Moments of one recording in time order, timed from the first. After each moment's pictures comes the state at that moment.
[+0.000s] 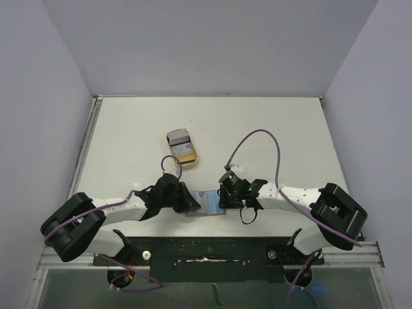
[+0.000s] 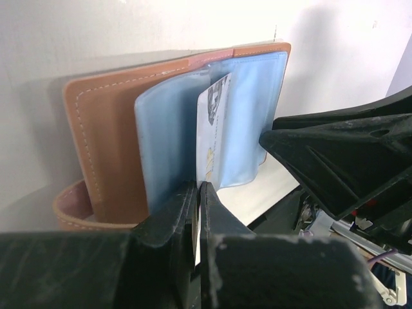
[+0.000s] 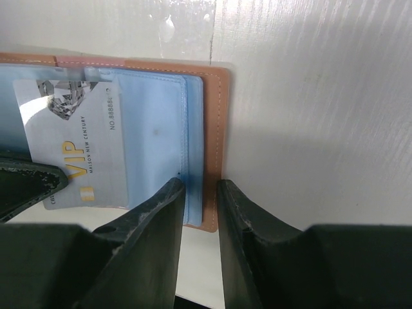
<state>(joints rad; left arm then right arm) -0.78 1.35 0.39 0.20 0.21 -1.12 0.91 1.45 0.69 -0.30 0.12 0.82</state>
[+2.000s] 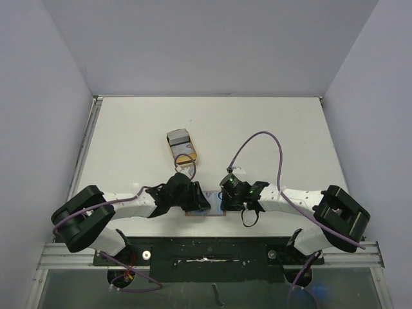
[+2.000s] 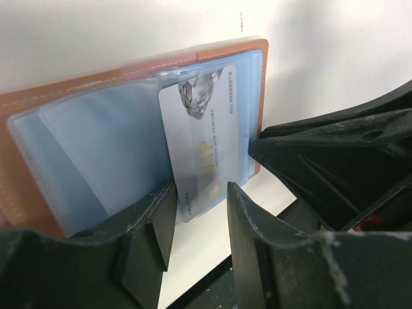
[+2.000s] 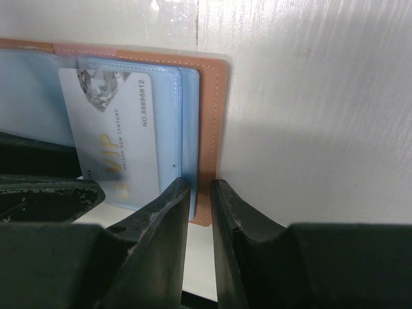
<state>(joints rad) -0.87 1.44 0.48 0.21 0.15 -1.02 0.92 1.42 0.67 -0.32 0.14 0.88</state>
